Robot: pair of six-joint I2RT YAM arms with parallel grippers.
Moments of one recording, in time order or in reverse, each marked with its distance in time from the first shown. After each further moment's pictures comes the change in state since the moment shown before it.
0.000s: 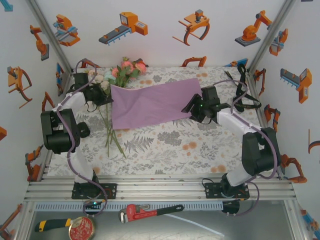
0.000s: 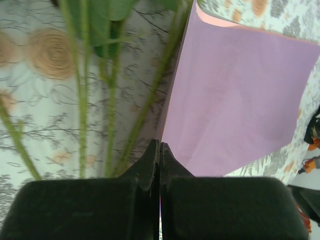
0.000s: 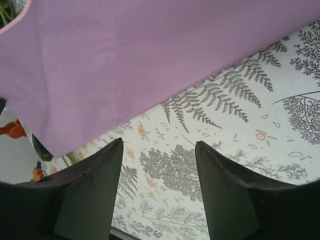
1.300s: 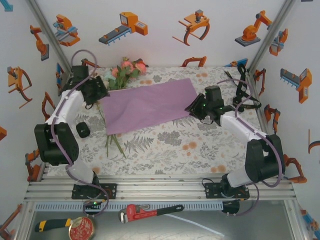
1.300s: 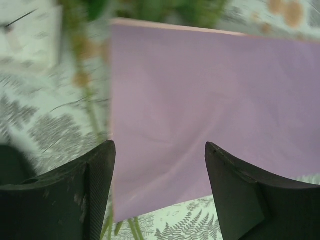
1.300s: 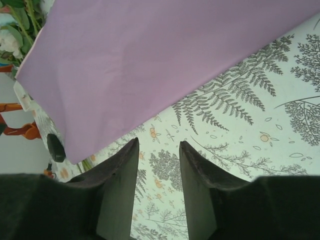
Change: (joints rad) left arm -0.026 -0.175 0.043 -0.224 -0.366 0.069; right arm -0.017 -0.087 -0.051 0.052 -0.004 0.002
